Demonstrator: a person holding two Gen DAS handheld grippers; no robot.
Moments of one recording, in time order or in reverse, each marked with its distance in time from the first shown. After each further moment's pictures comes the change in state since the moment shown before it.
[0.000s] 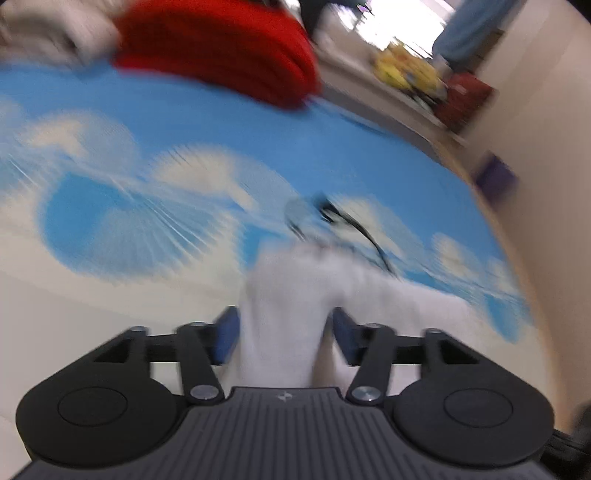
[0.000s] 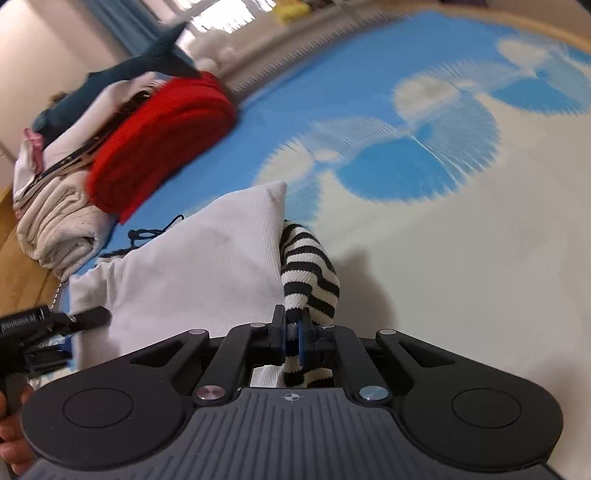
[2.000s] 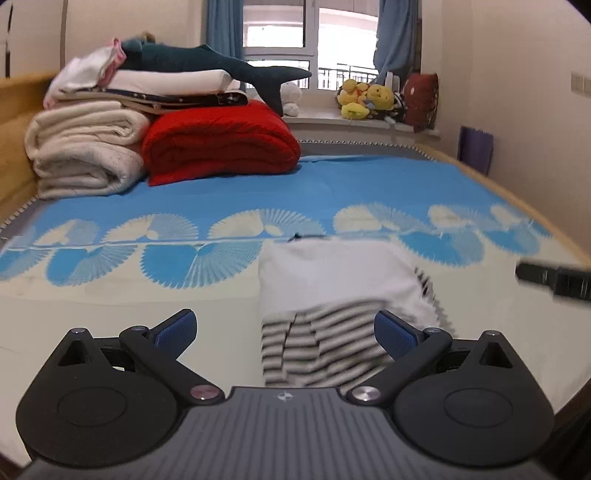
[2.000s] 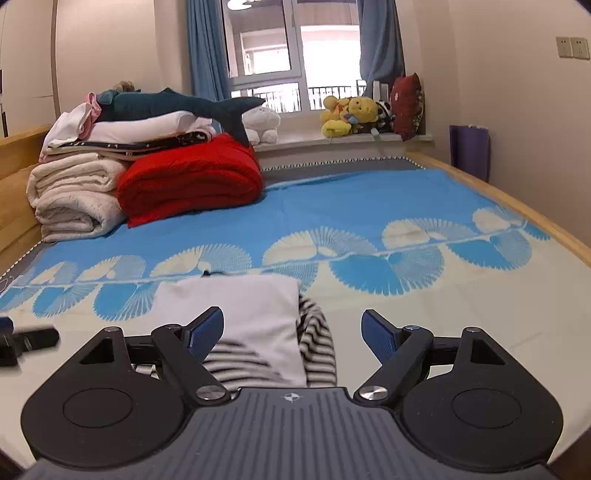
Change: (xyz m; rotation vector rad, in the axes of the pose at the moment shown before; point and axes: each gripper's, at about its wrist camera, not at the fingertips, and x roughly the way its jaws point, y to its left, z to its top) left arm -0.201 -0.043 -0.174 0.341 -0.232 0.140; right arm -0.171 0.073 -0.090 -0.357 -0.282 -0.161
